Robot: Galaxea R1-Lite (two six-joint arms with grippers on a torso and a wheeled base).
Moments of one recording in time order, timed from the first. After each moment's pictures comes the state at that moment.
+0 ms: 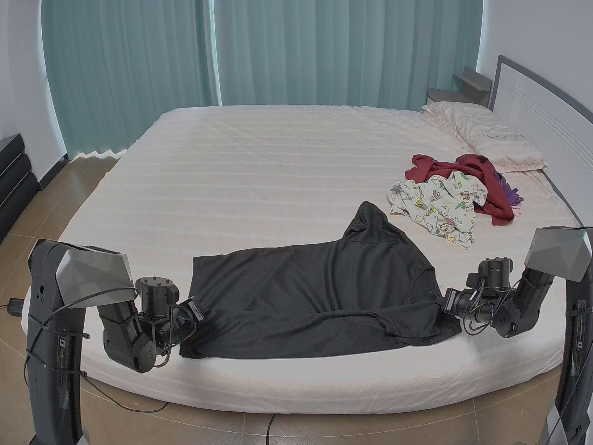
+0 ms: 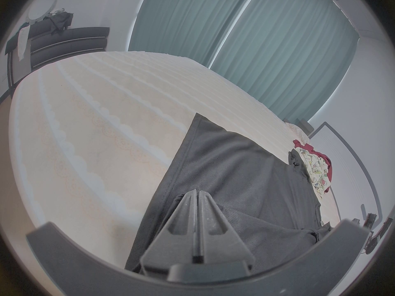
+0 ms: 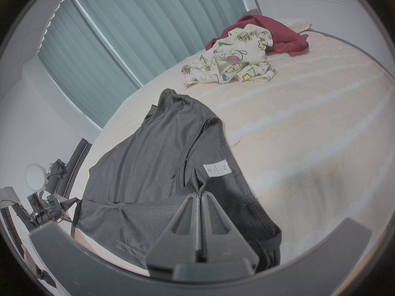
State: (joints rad) left arm -0.18 2.48 -0.68 -1.25 0.09 -0.63; right arm 0.02 2.42 -0.75 -1.04 0.23 0.37
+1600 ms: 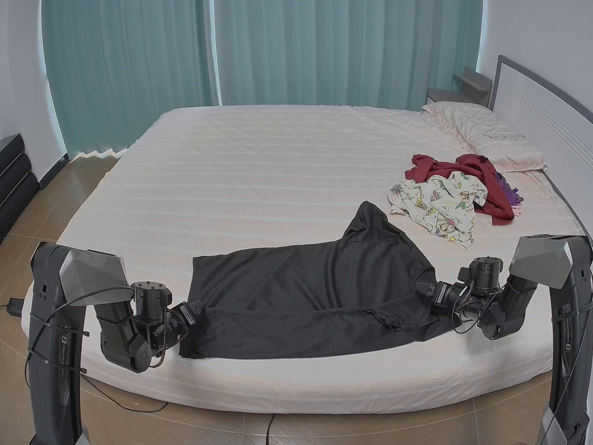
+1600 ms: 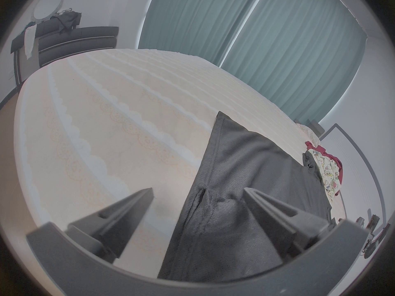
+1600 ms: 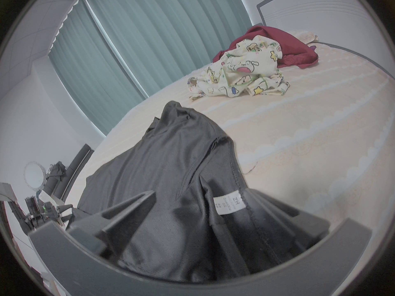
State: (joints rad) left arm -0.13 2.52 -0.69 -1.25 0.10 -0.62; right arm 0.03 2.55 -0.87 -1.18 0.20 0.38
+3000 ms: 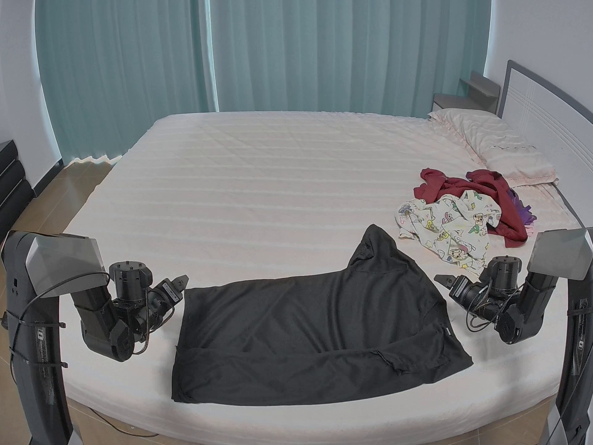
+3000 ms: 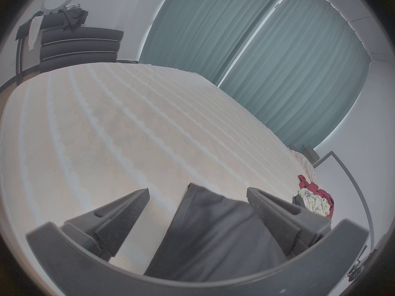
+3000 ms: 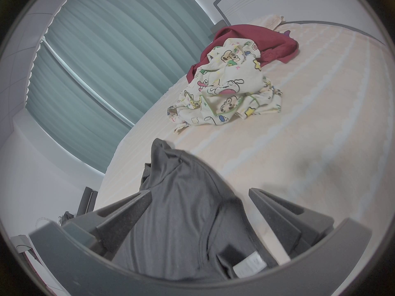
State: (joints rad) left arm -0.08 2.37 -0.64 -1.25 0.09 -0.69; right arm 0.01 2.42 -0.67 -1.26 0.16 0.67
